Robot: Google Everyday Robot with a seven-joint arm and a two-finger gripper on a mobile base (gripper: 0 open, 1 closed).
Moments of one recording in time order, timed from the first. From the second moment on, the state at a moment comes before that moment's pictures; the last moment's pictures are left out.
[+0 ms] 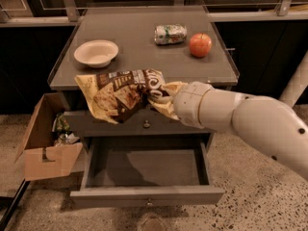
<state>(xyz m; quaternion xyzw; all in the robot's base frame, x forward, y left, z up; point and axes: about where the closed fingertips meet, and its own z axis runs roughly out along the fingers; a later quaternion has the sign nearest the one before) 0.525 -0.010 0.865 -0.46 0.67 0.14 0.57</state>
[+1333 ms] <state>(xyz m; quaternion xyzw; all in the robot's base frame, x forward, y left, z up) 0.614 -0.033 0.933 -0.43 0.69 0.04 0.58</state>
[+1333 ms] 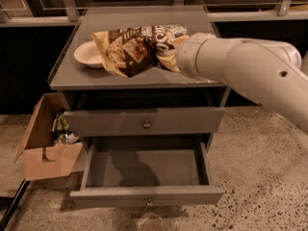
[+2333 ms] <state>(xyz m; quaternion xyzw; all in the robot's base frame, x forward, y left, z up) 0.635 -0.039 0.932 -0.41 0.71 0.02 0.58</state>
